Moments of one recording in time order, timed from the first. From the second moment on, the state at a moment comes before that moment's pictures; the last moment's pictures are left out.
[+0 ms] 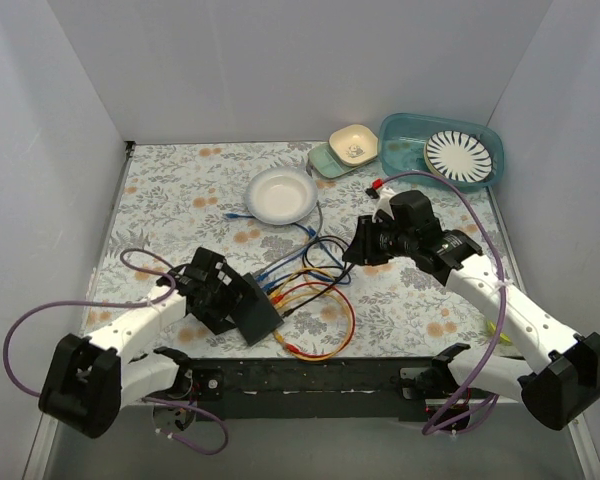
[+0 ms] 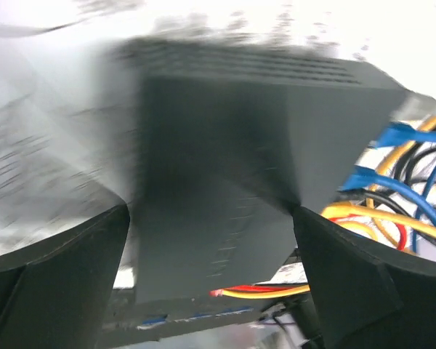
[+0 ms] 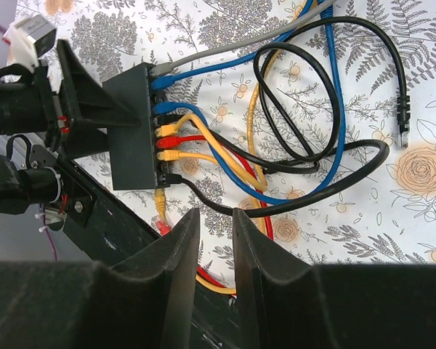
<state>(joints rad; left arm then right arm) -0.41 1.07 0.49 -0.59 0.12 -1.28 0.58 1.12 0.98 -0.54 -0.33 0.43</state>
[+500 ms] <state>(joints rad) -0.73 1.73 1.05 -0.40 0.12 -0.94 0.58 1.00 0.94 -0.61 -0.25 0.44</state>
